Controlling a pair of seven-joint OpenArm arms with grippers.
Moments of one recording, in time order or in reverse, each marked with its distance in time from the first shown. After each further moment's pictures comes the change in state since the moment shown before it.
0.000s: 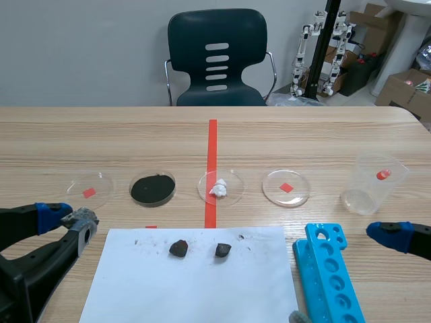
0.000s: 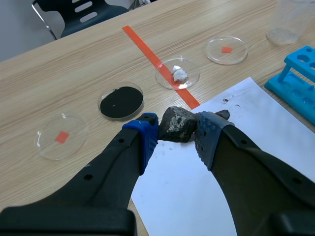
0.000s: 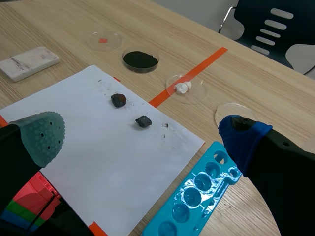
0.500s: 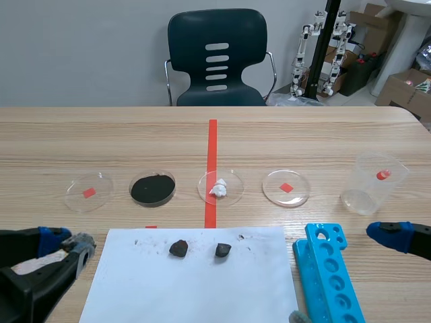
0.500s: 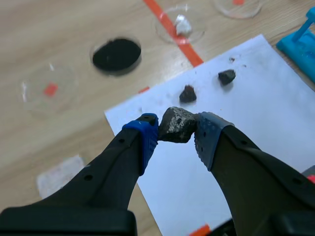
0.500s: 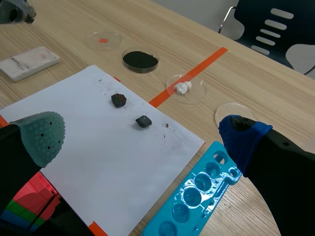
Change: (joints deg) left arm -0.9 0.3 0.0 0.0 -4.5 0.2 12.7; right arm 0.0 0.0 0.0 0.0 0.0 0.0 0.0
